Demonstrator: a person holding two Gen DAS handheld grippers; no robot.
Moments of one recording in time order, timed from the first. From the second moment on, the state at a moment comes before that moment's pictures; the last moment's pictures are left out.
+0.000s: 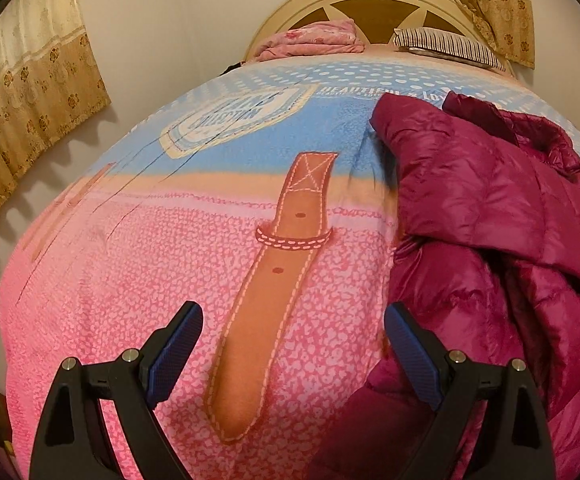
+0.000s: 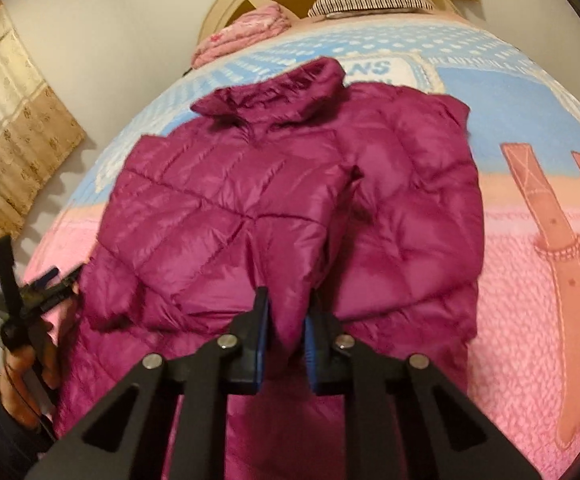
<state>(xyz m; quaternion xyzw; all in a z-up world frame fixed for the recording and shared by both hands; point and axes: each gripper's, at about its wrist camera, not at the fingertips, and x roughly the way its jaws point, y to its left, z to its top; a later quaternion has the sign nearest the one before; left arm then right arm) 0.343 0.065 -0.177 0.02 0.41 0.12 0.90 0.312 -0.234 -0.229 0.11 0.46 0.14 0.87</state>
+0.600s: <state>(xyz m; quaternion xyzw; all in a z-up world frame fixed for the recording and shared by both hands) 0.412 -0.006 -0.088 -0.01 0.34 -0.04 0.94 0.312 -0.243 -0.172 0.11 0.38 0.07 0.91</state>
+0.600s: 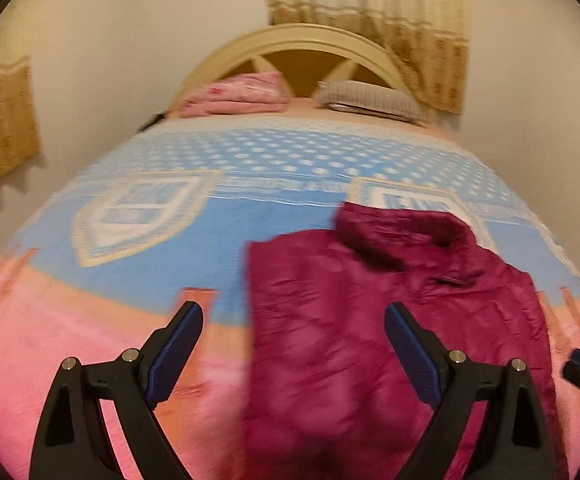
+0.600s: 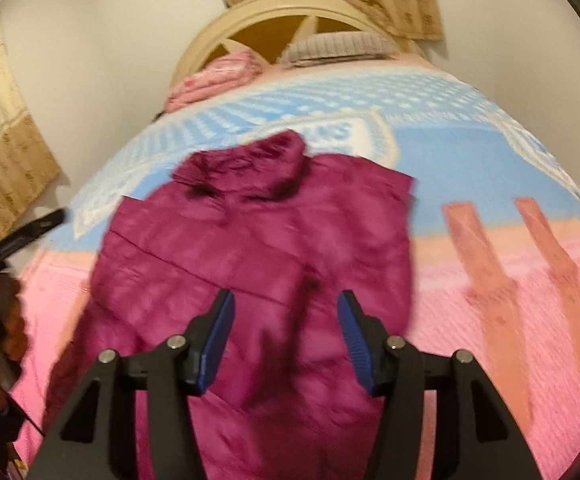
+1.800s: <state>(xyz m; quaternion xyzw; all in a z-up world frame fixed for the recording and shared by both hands) 0.464 -0.035 -0.205 0.05 0.43 0.02 0.90 0.354 -0.173 -0.250 0.00 0.41 0.06 0.91</state>
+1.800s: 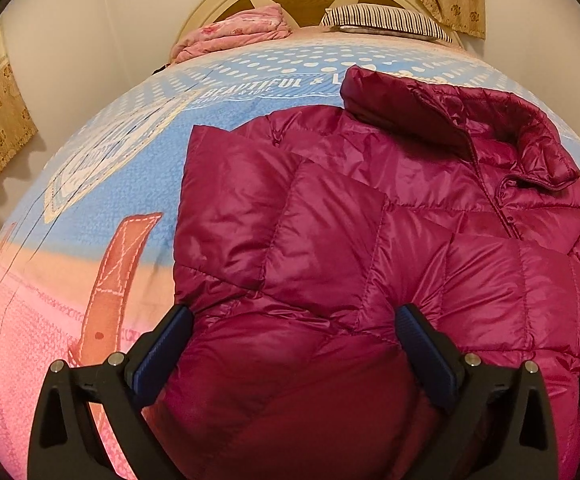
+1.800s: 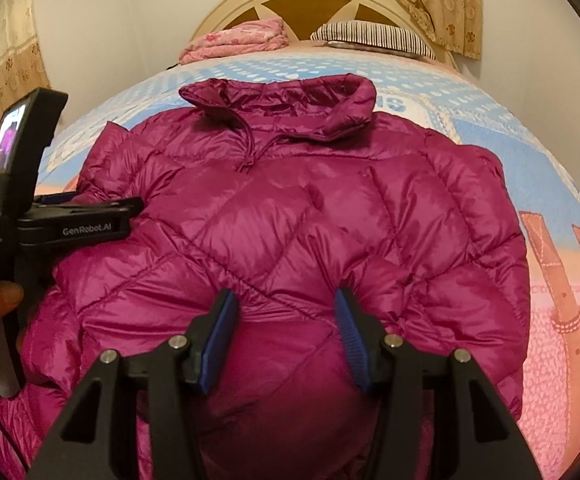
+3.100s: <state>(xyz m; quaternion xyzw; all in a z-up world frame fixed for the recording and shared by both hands) 0.466 -0.008 -0.195 0.01 0.45 0.01 0.89 0.354 -0.164 -0.247 -0.03 0.42 0.06 0.91</state>
